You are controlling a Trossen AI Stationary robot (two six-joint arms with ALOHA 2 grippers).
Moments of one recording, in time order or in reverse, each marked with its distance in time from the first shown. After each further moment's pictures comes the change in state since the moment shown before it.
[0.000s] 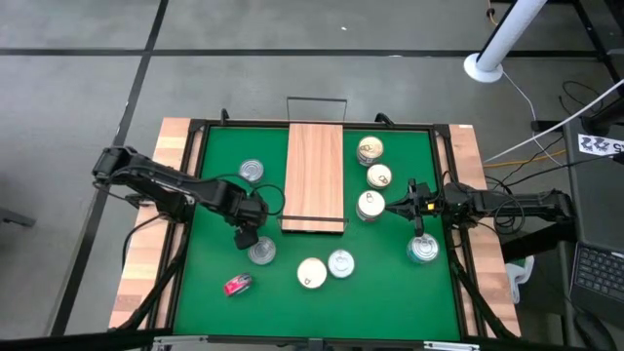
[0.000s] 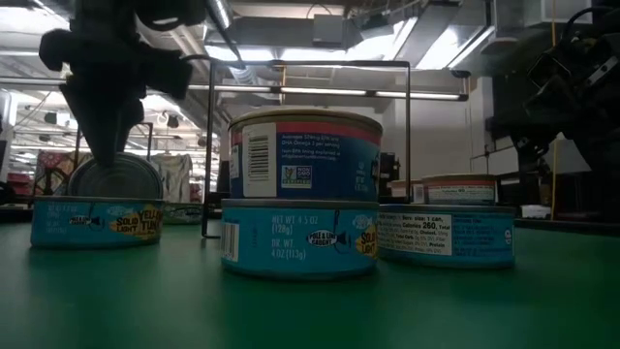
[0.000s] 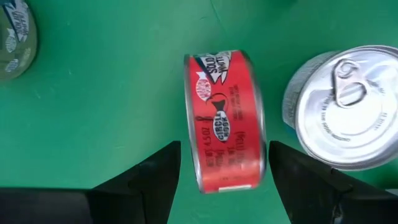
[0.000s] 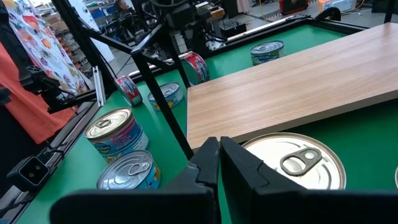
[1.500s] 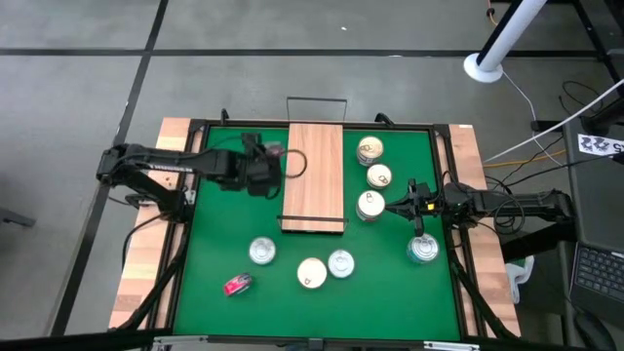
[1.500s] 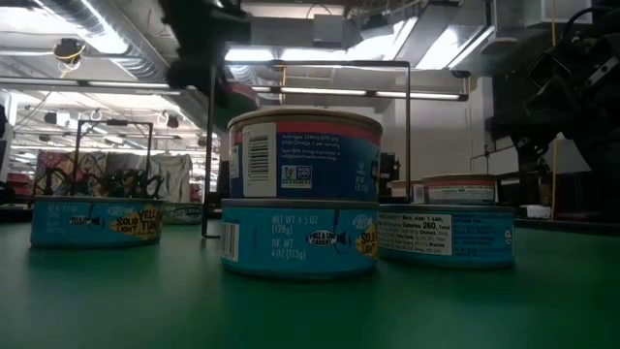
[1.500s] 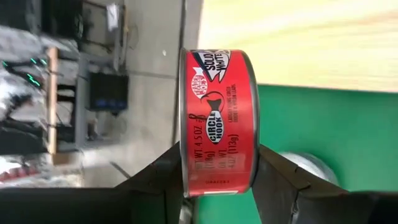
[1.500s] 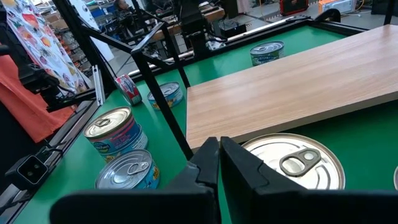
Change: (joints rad) left arm 0.248 0.014 0.280 0.077 -0.753 0.880; right arm 0.000 0.000 0.000 0.000 0.000 -0.010
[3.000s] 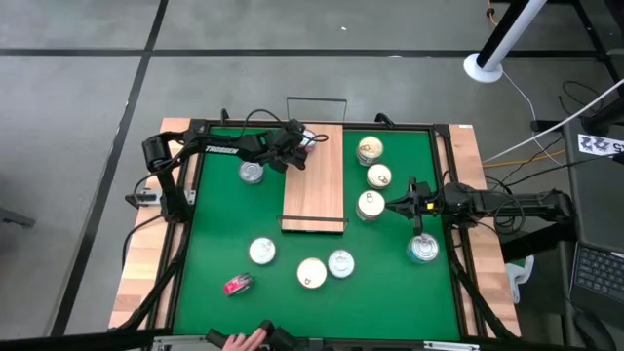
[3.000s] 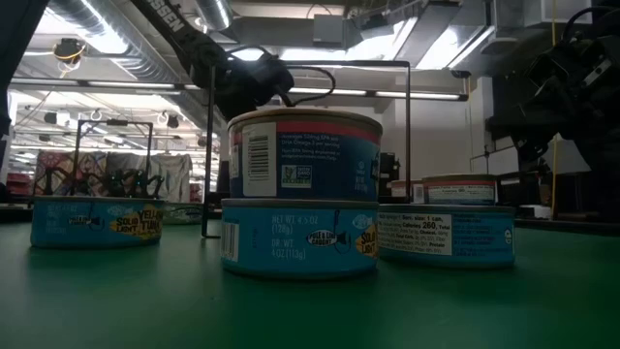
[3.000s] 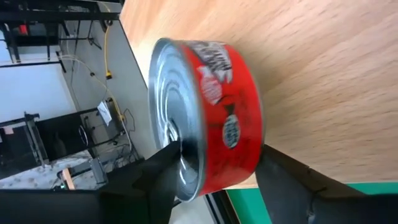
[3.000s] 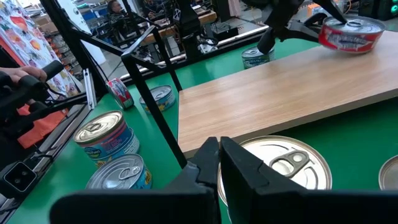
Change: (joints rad) left arm 0.371 0.379 -0.136 0.830 0.399 0.950; right arm 0.000 0.000 0.000 0.001 0.037 0.001
